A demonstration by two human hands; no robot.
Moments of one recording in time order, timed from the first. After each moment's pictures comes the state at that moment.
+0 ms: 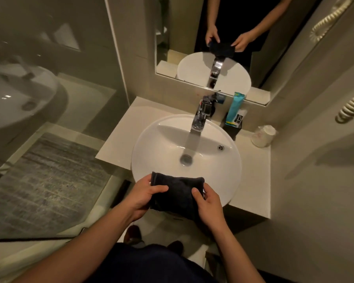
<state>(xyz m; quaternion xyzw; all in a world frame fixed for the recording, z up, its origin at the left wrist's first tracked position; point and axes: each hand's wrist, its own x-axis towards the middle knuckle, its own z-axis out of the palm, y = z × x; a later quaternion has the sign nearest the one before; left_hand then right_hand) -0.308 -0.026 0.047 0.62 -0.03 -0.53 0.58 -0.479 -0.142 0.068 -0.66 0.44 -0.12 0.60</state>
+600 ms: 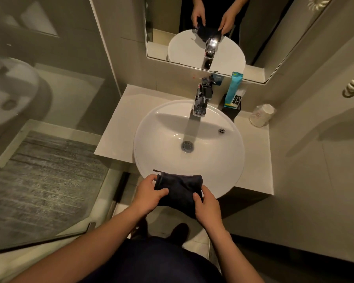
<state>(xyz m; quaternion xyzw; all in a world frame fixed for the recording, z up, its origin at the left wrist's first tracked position) -0.301 -0.003 0.018 0.77 -0.17 -0.45 0.42 -0.475 -0.091 0.024 -0.66 0.57 -0.04 0.50</state>
